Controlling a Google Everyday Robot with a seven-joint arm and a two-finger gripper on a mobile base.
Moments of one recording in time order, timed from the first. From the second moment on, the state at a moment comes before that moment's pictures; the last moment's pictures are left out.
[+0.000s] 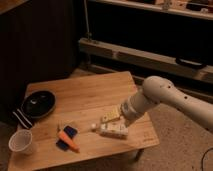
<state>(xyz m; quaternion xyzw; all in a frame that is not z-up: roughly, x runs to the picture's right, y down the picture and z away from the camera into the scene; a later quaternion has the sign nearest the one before) 0.044 0.147 0.647 -0.01 -0.46 -0.61 0.64</state>
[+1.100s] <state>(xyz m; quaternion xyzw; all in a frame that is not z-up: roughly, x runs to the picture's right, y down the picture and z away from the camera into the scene) 0.028 0.124 0.649 0.01 -0.41 -0.70 0.58</state>
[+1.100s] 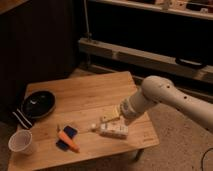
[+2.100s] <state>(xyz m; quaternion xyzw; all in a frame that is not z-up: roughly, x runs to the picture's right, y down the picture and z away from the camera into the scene) -0.013 0.137 0.657 0.03 -0.34 -0.84 0.41</state>
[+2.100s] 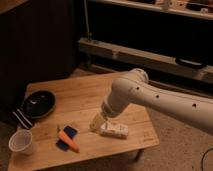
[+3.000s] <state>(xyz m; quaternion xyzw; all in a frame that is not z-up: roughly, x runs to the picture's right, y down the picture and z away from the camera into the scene) 0.019 0.241 0.792 0.04 -0.25 -0.92 0.30</state>
